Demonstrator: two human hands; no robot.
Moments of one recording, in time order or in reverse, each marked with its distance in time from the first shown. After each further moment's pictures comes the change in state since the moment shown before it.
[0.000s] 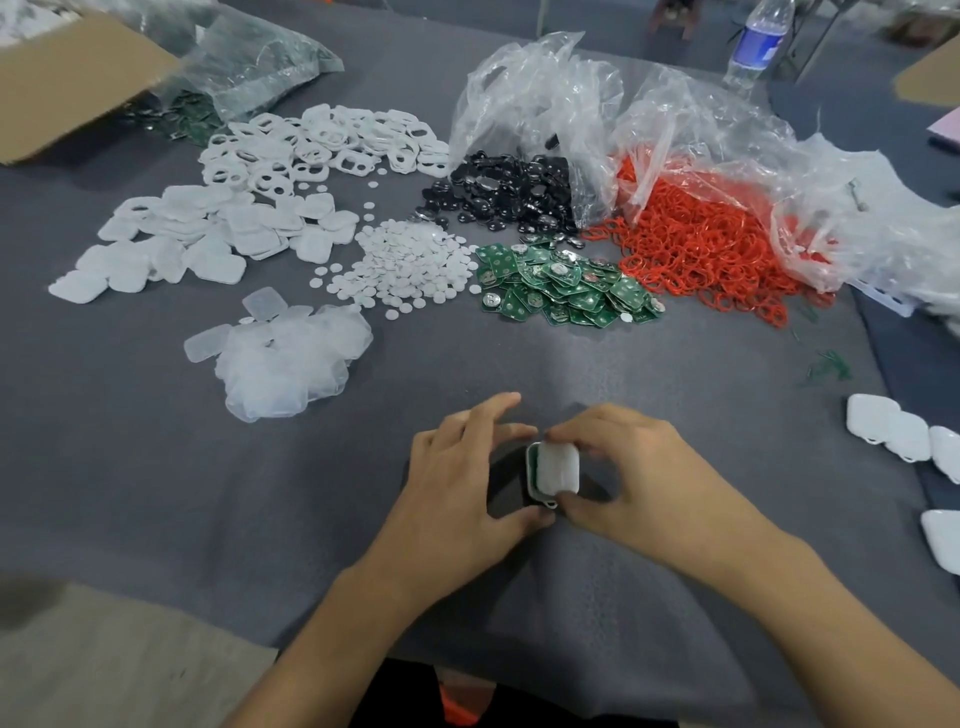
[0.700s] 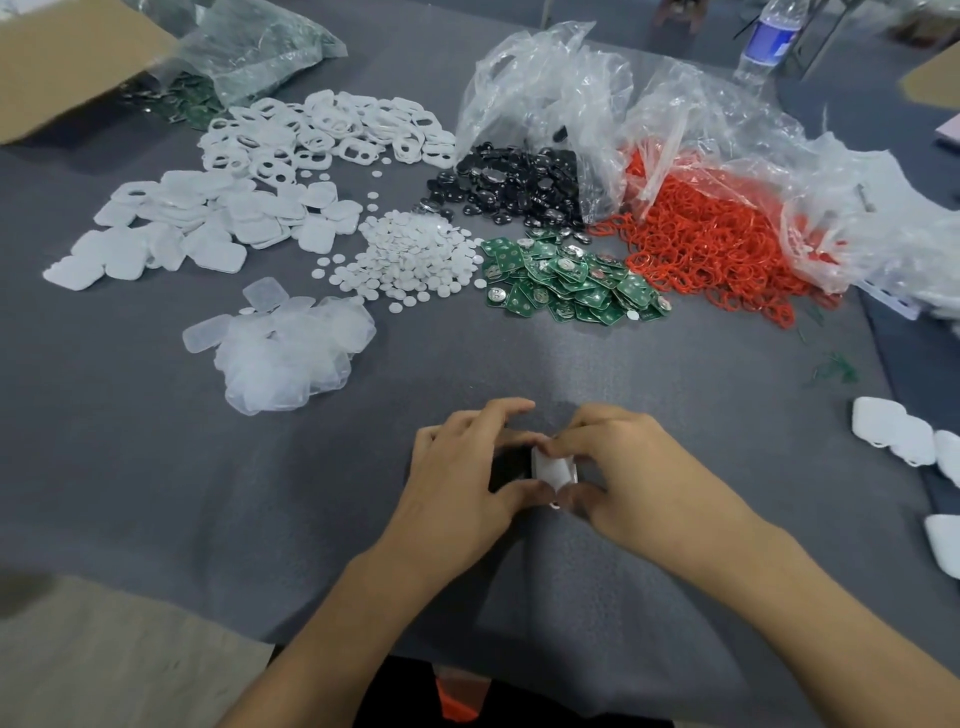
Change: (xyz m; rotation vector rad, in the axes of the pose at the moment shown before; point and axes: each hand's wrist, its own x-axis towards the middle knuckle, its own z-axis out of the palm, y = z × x) left_hand 0.011 0.000 0.000 -0.057 -0.012 -0.104; right_hand 0.013 -0.012 0.005 -0.108 -0.097 0.038
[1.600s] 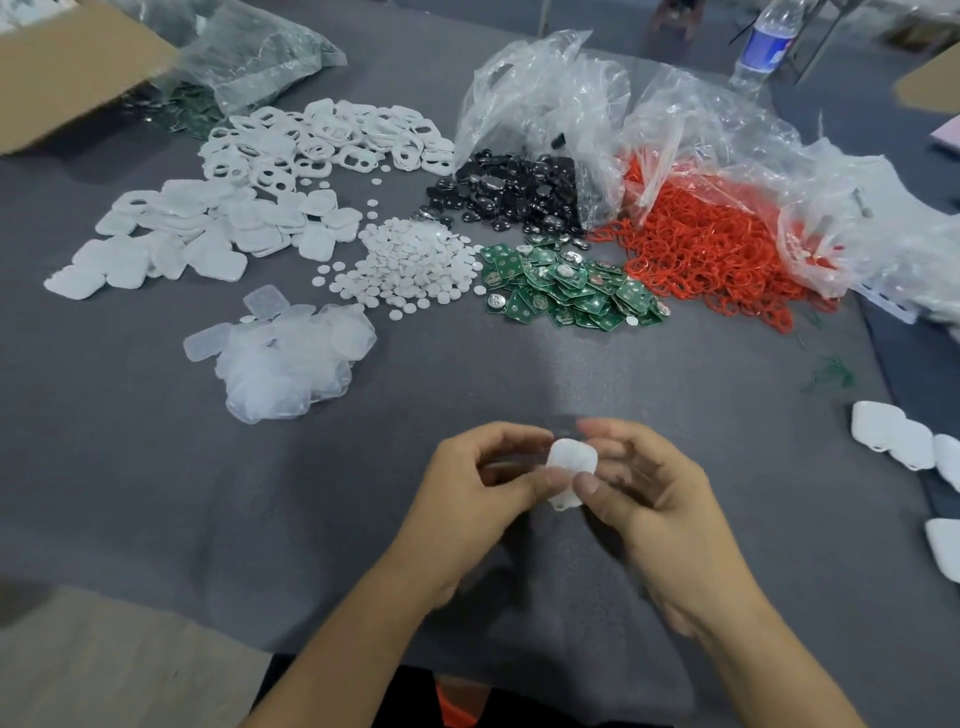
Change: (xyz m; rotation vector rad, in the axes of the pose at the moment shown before) left_hand -0.006 0.022 0.000 -0.787 -0.021 -0.246; right_hand -0.028 -0.009 0.033 1.191 0.417 0.303
